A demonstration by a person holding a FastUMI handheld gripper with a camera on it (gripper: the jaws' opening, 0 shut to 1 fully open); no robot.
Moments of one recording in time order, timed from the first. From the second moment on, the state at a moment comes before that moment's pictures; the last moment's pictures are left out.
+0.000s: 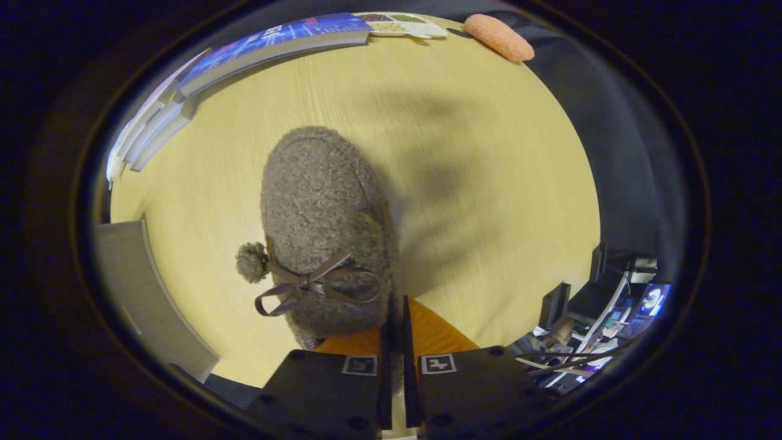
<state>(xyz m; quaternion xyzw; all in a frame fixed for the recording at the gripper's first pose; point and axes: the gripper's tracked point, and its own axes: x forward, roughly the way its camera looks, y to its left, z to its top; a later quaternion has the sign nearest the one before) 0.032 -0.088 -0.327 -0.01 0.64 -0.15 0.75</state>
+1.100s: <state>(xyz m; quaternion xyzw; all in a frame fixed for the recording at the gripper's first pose) -0.021 -0.093 -0.252 -0.15 0.64 -0.25 0.71</state>
